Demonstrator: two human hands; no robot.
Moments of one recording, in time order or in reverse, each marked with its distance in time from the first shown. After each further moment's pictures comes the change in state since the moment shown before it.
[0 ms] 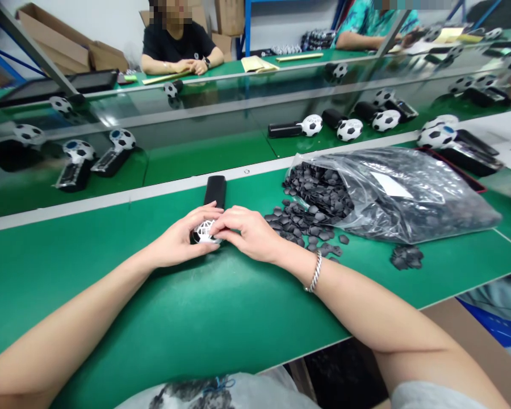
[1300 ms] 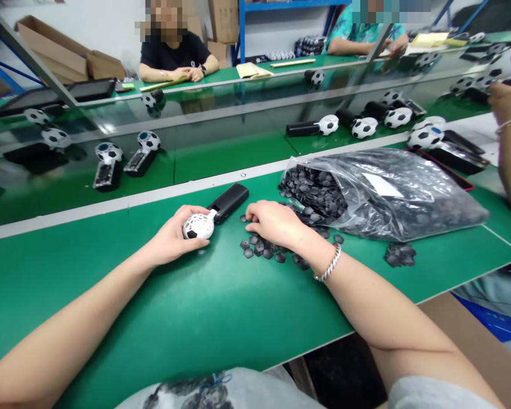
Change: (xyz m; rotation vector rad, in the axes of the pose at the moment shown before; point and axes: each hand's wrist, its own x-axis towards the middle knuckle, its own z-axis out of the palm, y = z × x) left_hand -0.002 -0.005 -0.006 0.010 0.164 -0.263; right_hand -0.007 0.012 -0.041 -0.539 -0.279 0.618
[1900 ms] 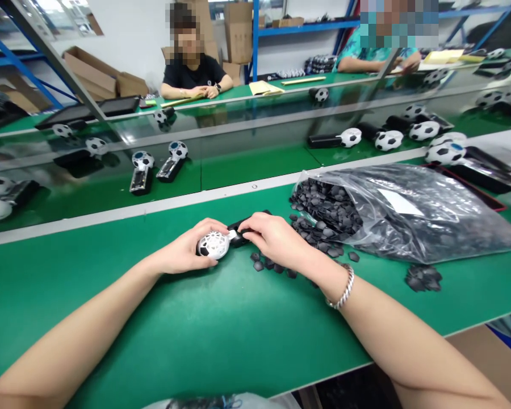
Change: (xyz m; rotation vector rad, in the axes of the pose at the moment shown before) left_hand 0.000 0.006 -0.007 0.025 -0.259 0.168; right_hand -0.003 -0.017 0.002 0.255 0.192 -0.333
